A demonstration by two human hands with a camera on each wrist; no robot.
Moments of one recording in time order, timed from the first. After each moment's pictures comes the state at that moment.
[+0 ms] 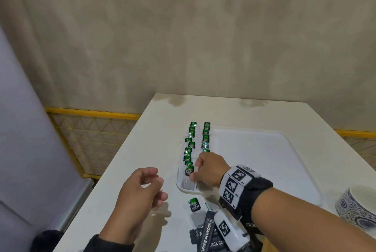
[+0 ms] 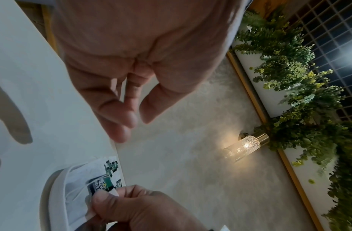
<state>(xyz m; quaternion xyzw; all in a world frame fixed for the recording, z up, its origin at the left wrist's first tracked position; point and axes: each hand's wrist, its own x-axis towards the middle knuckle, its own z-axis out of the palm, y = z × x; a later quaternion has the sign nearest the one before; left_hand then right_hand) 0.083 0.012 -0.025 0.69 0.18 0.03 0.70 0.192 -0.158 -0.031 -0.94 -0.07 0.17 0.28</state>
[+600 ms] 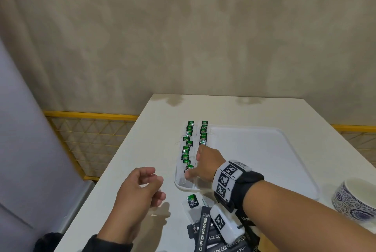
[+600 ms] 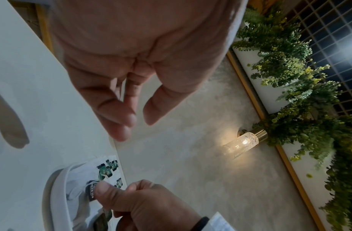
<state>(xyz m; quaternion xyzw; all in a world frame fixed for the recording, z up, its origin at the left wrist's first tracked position) 0.078 0.005 -0.012 0.70 0.20 0.03 0.69 0.190 -0.157 -0.024 -0.95 -0.06 0.13 0.27</state>
